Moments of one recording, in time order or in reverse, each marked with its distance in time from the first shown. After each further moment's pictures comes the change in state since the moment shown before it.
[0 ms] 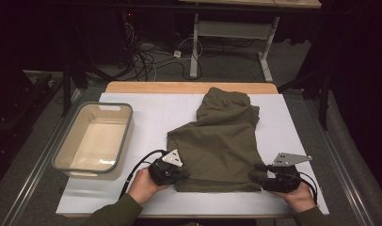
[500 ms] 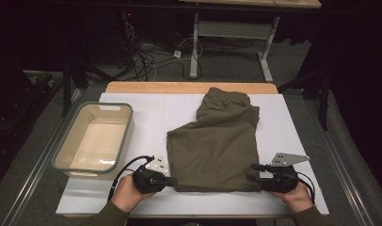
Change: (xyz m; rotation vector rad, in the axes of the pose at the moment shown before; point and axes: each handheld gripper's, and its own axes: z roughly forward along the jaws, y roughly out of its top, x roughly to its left) left arm -0.019 -0.030 -0.031 0.036 0.001 -0.006; right arm 0.004 0.003 0.004 -0.012 0.015 -0.008
